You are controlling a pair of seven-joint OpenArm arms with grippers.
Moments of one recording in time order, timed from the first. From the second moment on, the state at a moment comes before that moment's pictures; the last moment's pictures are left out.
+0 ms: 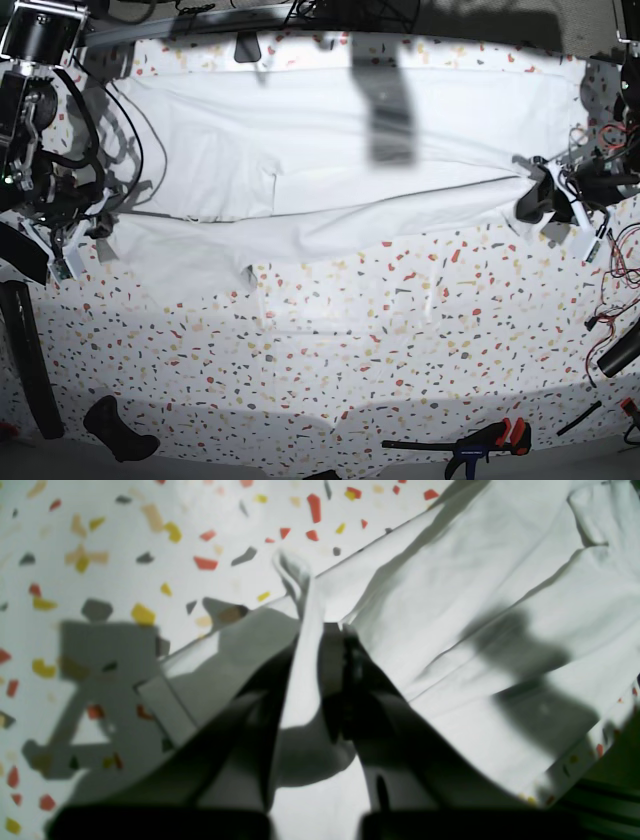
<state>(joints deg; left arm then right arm) 5.0 -30.1 -10.1 90.1 -50.3 -38.2 51.3 1.0 27.8 21.0 90.1 22.4 35.0 -57.7</state>
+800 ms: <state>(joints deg) 5.0 -30.2 -10.1 94.6 -50.3 -38.2 64.8 -0.2 29.9 21.0 100.5 29.9 35.0 -65.6</state>
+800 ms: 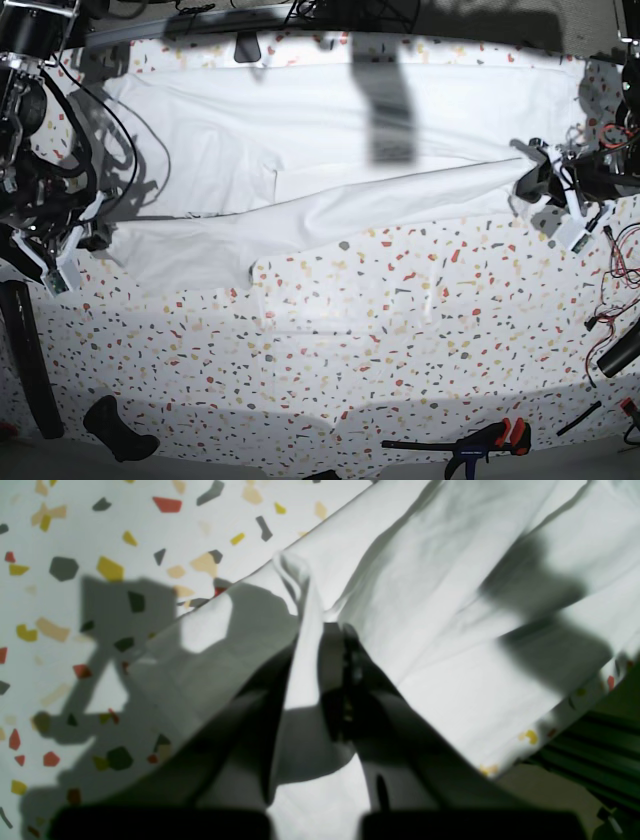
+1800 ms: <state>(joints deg) 5.2 -30.2 -10.1 94.6 -48.8 -38.2 66.3 -7.4 31.5 21.2 100.4 24.9 35.0 -65.1</state>
